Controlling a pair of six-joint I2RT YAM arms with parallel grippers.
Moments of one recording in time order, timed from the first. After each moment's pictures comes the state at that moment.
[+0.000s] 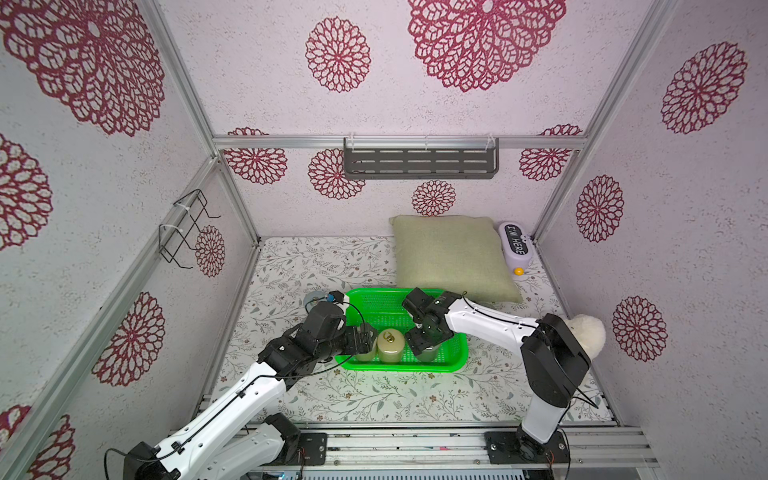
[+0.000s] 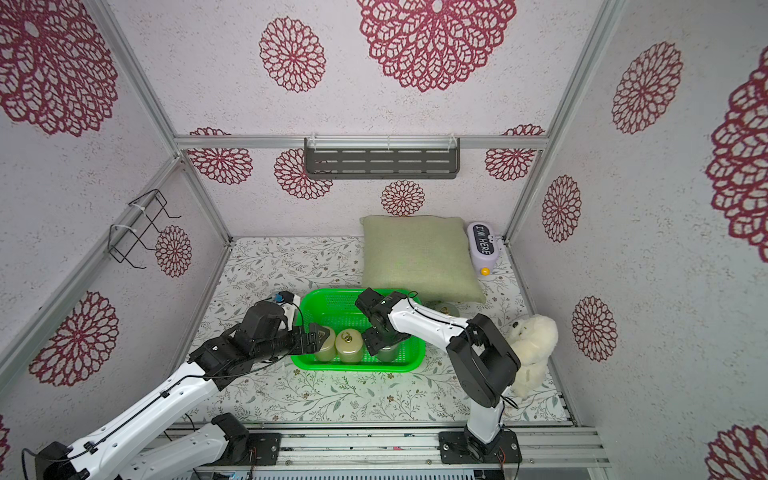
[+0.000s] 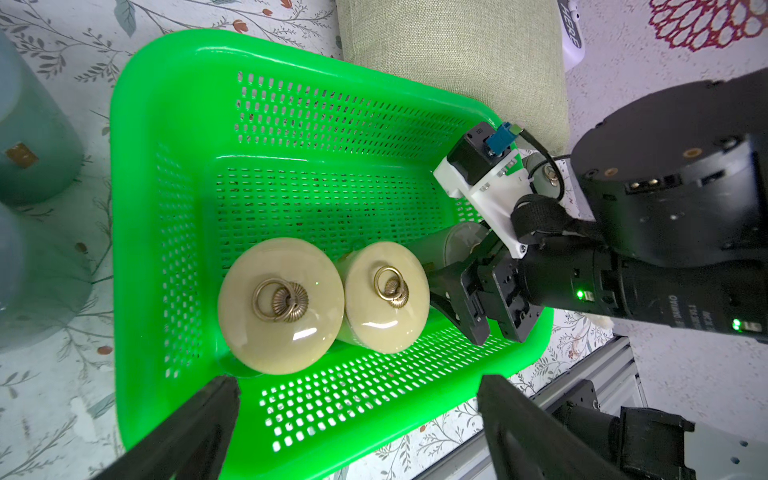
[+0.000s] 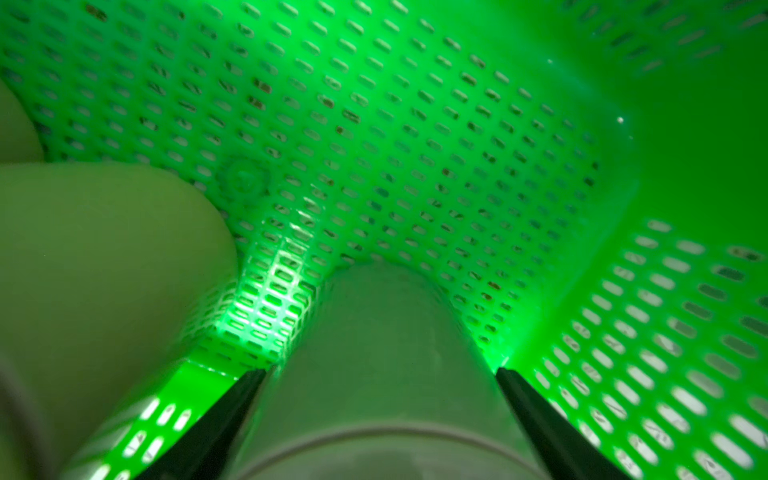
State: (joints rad) left arm -0.64 0.96 0.80 -0.58 0.07 -0.66; right arm 0.82 1.77 1.29 -0.91 0.10 0.31
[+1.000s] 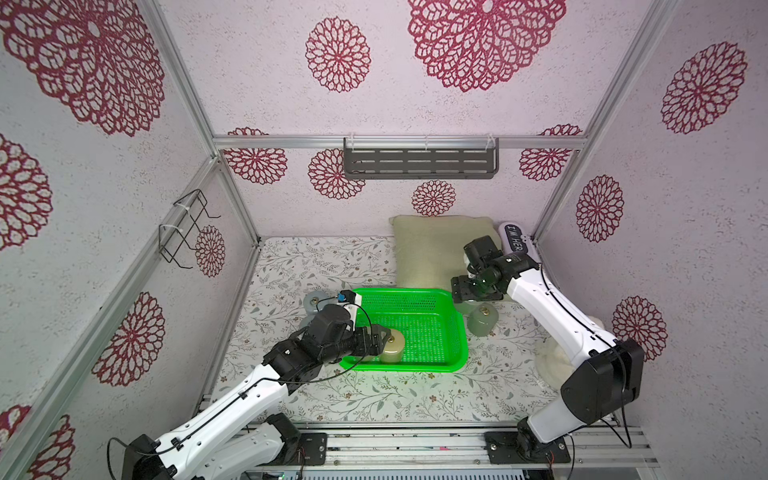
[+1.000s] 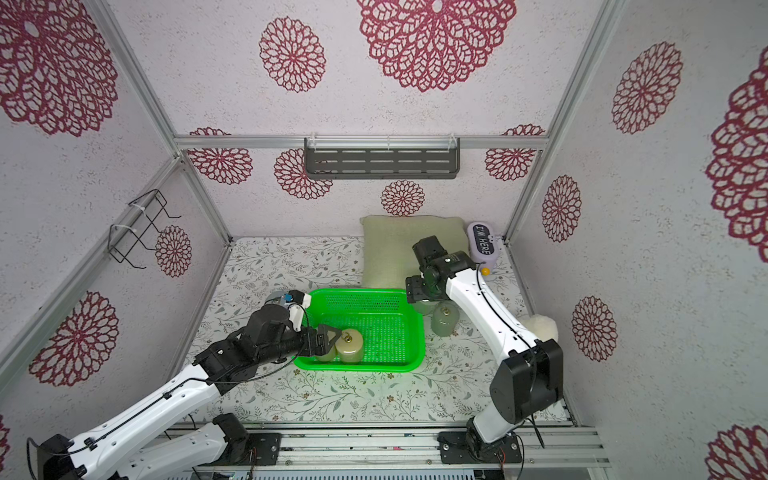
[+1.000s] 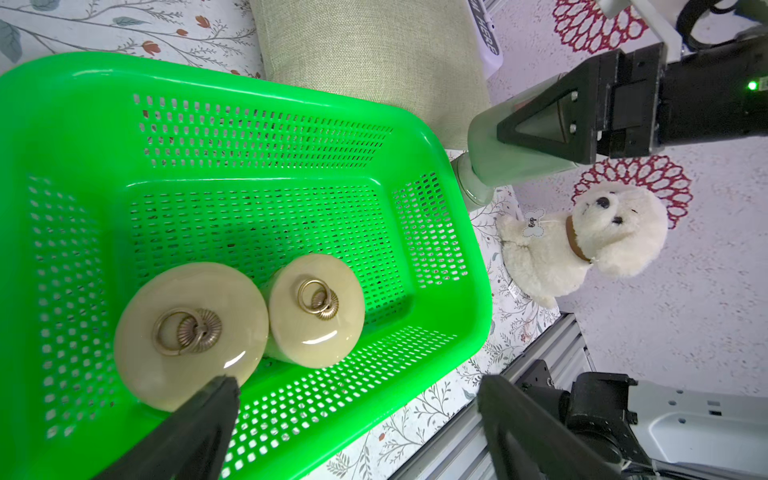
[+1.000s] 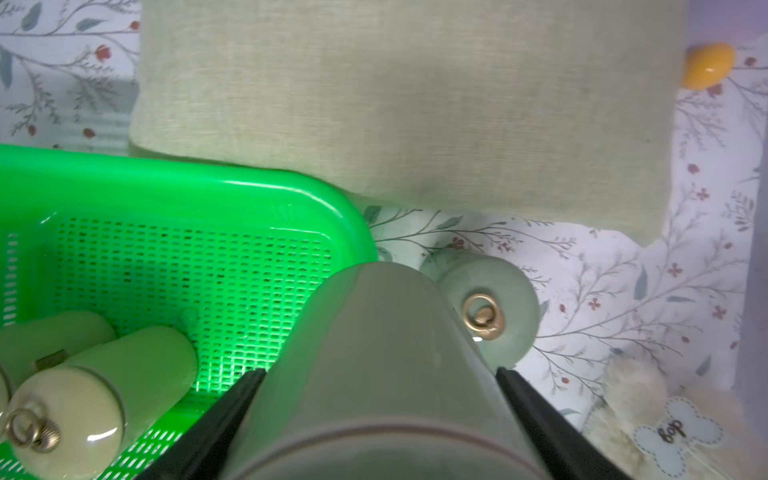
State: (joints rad) left arm -0.73 0.96 0.79 -0.44 0.09 -0.67; right arm 0.39 1.56 1.51 -1.09 0.13 0.29
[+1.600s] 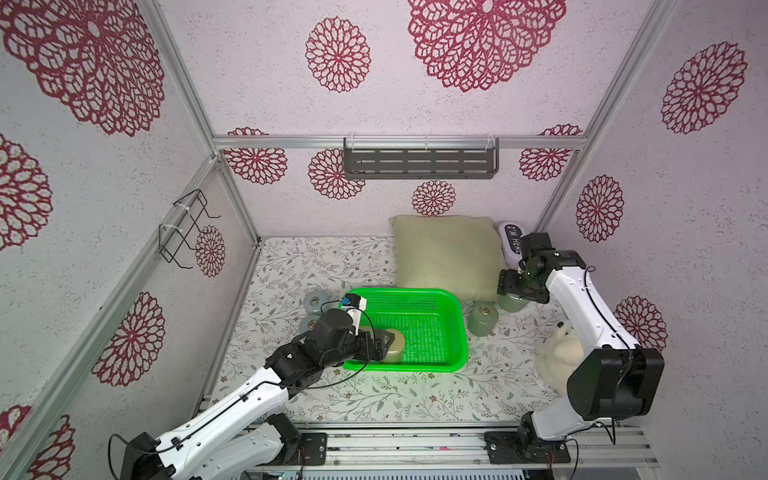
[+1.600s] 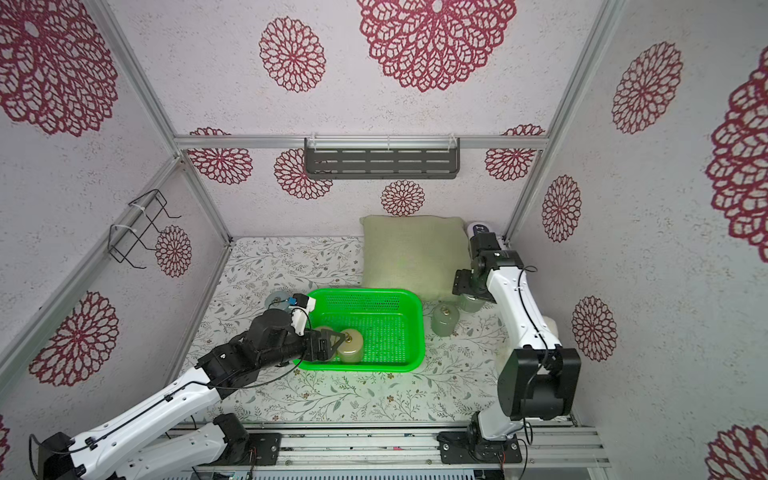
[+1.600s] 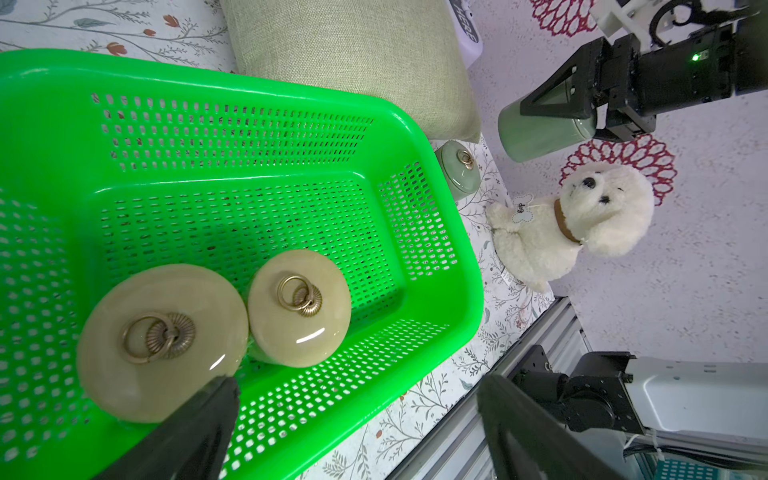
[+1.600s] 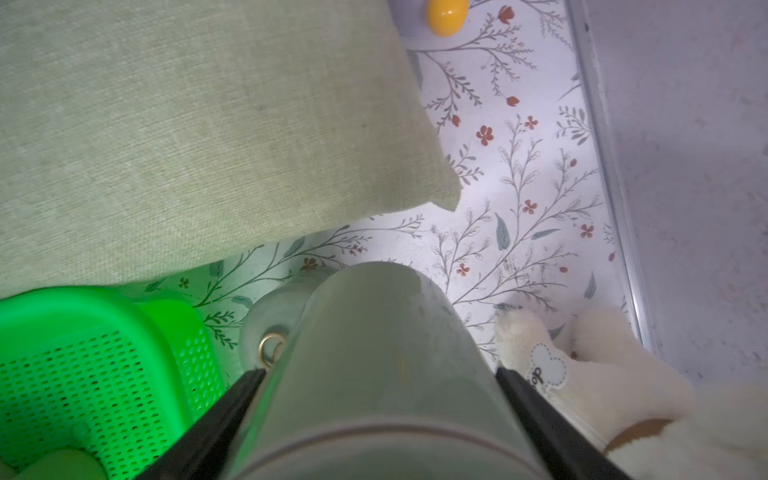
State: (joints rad) left arm -0.77 0.94 0.75 -0.40 0.09 -0.65; right arm 0.03 1.54 1.46 -1.09 0.13 0.27
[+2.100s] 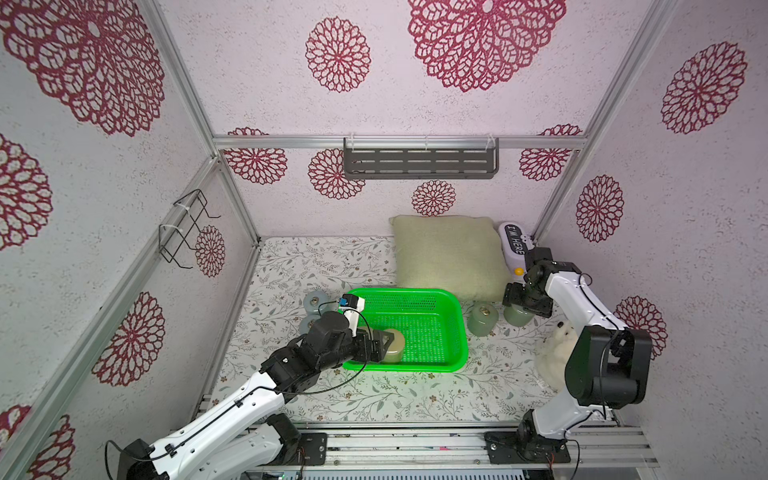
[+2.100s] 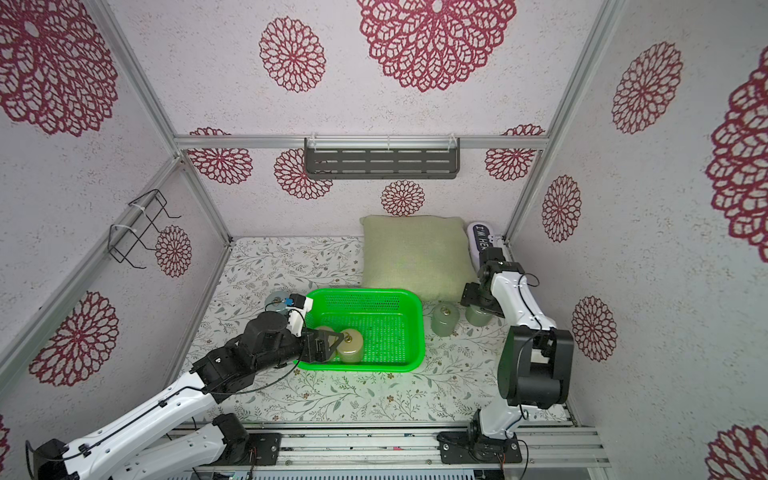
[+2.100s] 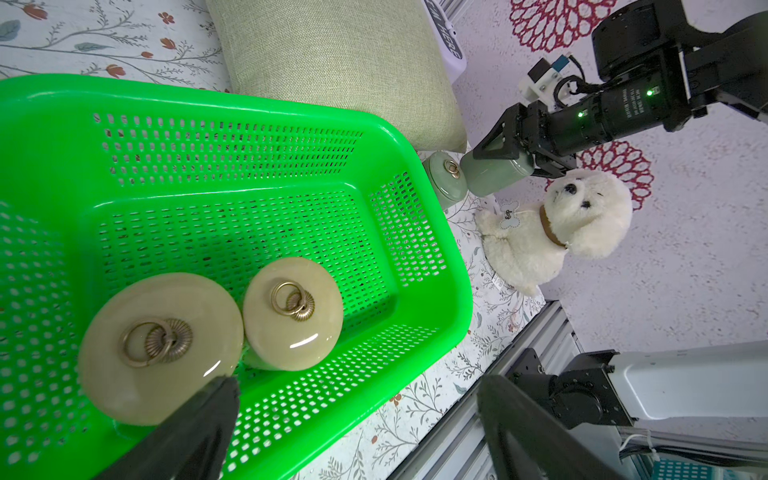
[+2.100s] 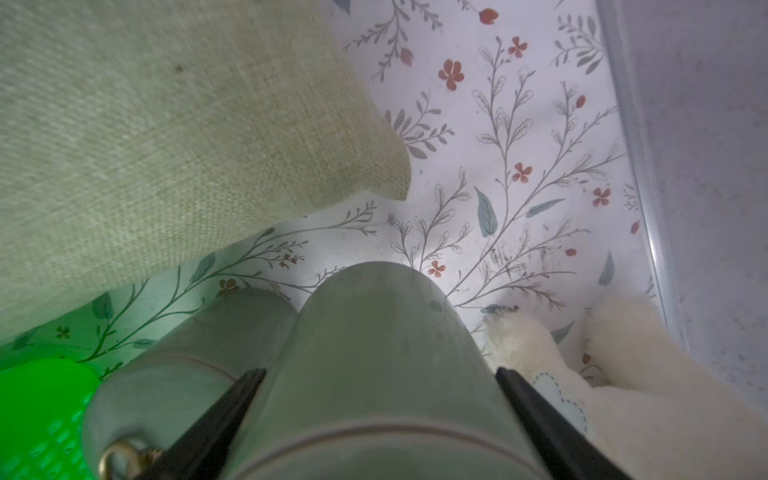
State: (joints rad) left arm -0.77 0.91 0.74 -0.38 0.08 -0.65; right arm -0.06 1.64 1.30 -0.95 0.13 0.28
